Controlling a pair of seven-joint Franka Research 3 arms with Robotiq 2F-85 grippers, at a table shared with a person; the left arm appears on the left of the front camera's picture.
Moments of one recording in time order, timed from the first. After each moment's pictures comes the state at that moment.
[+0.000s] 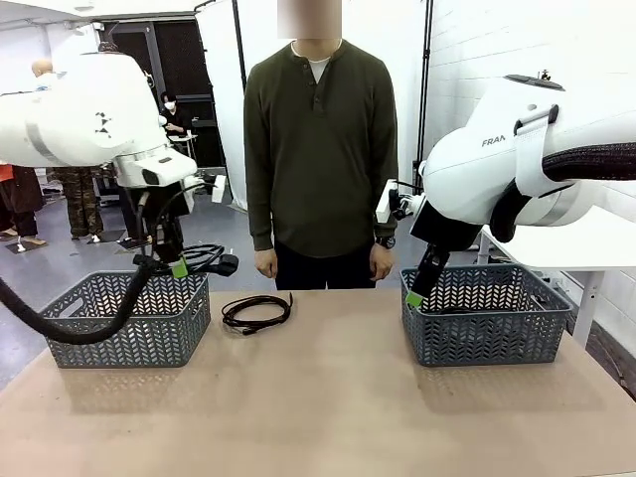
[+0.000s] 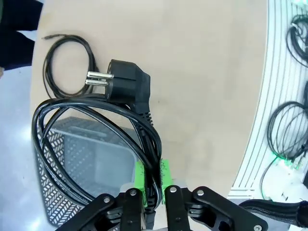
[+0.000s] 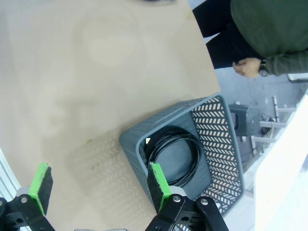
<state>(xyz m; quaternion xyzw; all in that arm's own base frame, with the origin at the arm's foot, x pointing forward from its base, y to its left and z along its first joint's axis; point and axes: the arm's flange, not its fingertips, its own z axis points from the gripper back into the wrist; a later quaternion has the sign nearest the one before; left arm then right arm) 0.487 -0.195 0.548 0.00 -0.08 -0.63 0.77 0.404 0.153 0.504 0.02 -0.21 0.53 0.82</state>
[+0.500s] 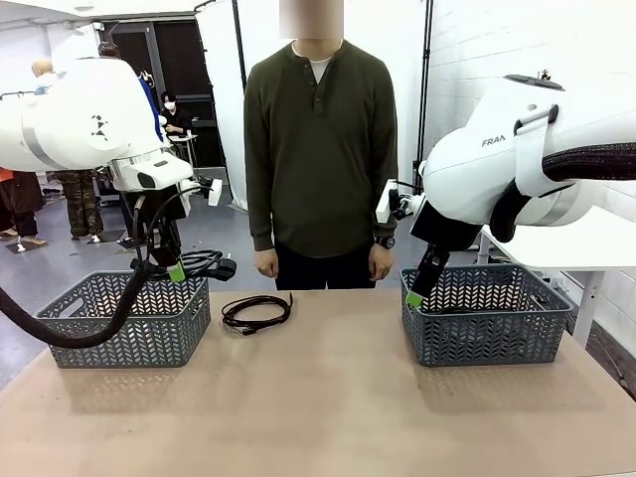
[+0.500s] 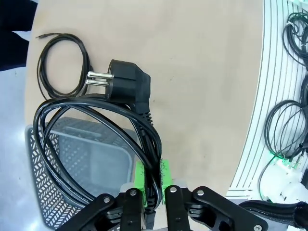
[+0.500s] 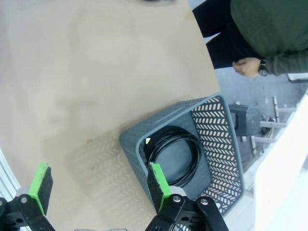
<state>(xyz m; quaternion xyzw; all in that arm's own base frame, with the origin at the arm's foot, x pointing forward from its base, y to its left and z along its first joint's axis) 0.485 -0.196 0.543 0.00 -0.08 -0.63 0.77 0.404 0.153 0.504 0.02 -0.21 0.53 0.82</state>
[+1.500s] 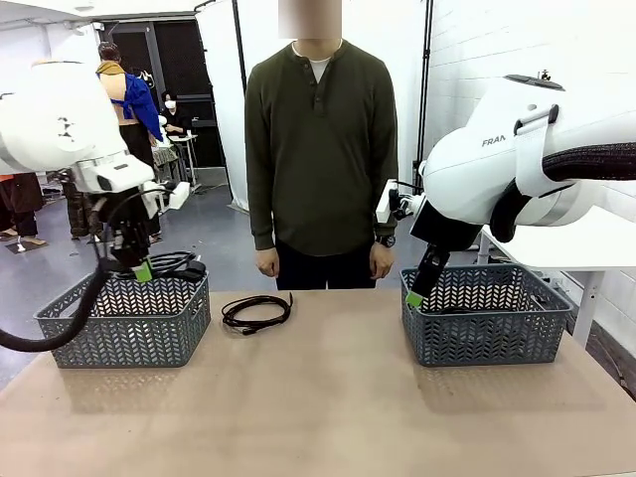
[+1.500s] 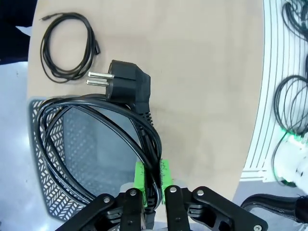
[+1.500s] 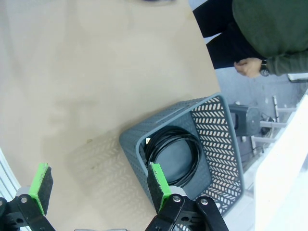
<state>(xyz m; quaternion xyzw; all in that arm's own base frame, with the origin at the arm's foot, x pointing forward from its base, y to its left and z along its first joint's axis) 0.496 -0.122 0.540 0.00 -0.08 -0.66 0.75 0.404 0.153 0.504 0.02 -0.21 0.53 0.82</state>
